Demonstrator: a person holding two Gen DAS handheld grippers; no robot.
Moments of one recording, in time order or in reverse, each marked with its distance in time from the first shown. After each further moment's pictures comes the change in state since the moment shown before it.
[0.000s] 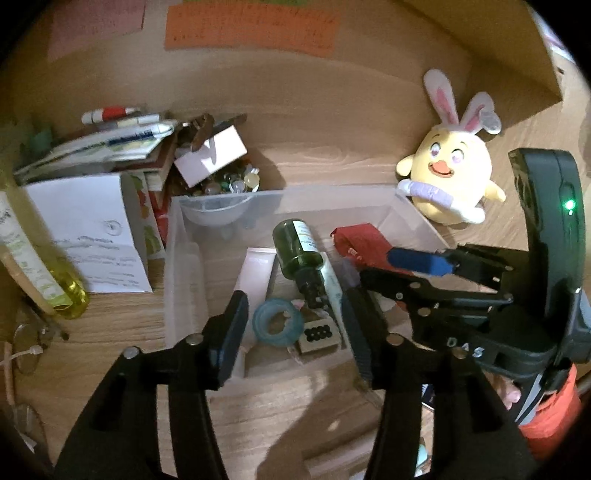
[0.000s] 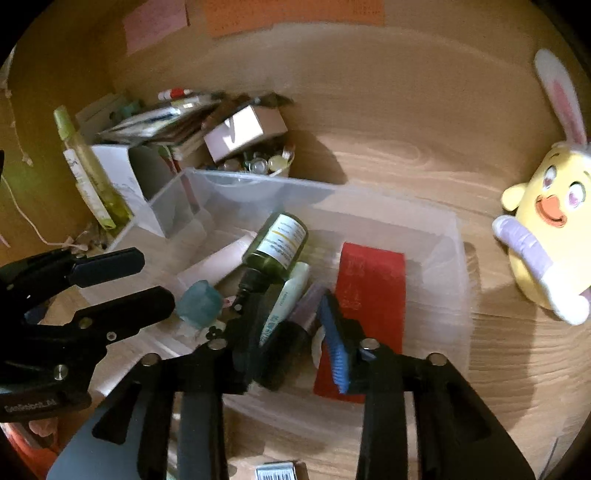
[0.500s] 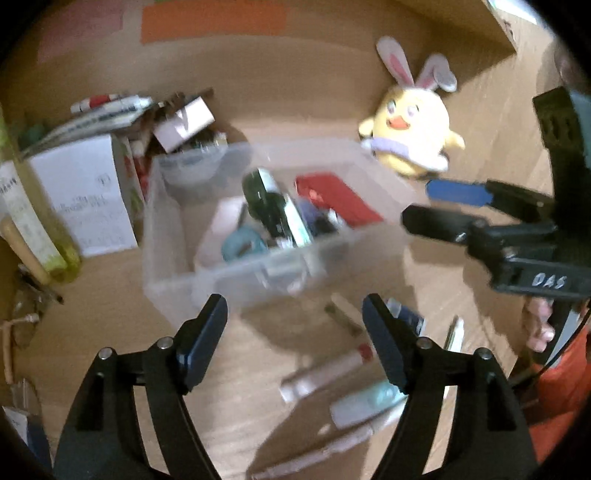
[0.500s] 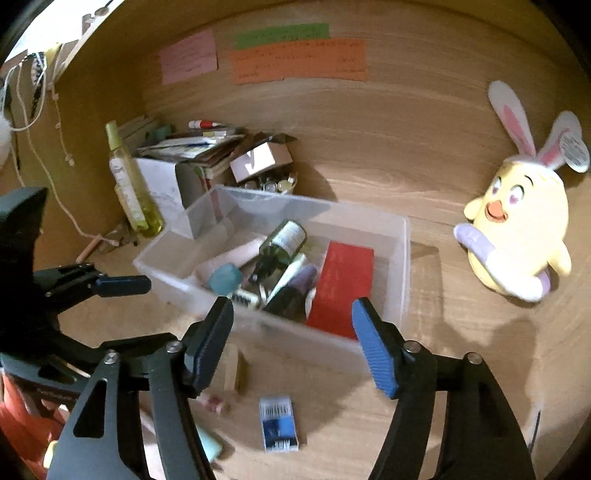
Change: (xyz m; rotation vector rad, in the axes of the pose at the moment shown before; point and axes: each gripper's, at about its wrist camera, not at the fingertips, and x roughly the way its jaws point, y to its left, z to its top) left arm -0.022 -0.020 -0.050 0.094 0.089 -0.059; right arm -0.074 -0.001 -0.043 -0.032 -0.089 0.003
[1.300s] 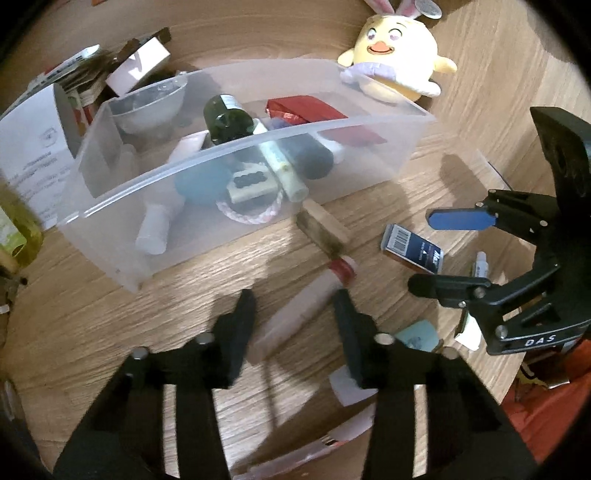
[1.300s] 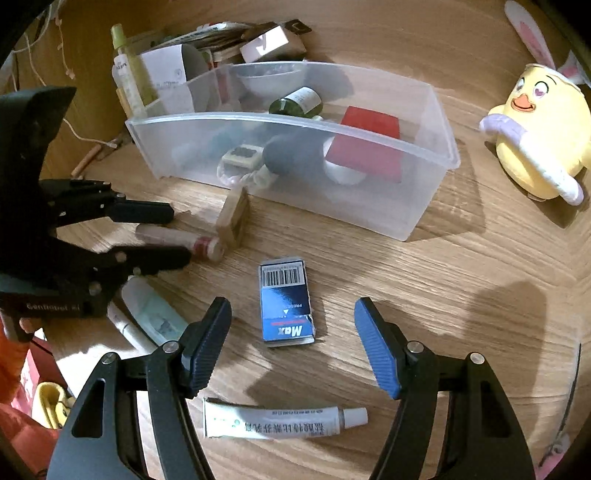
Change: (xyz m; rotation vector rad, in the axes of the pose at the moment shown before) left arm 0.041 -0.013 -0.031 0.086 0.160 -0.024; right arm 0.044 0.004 -0.079 -0.047 0.234 0.039
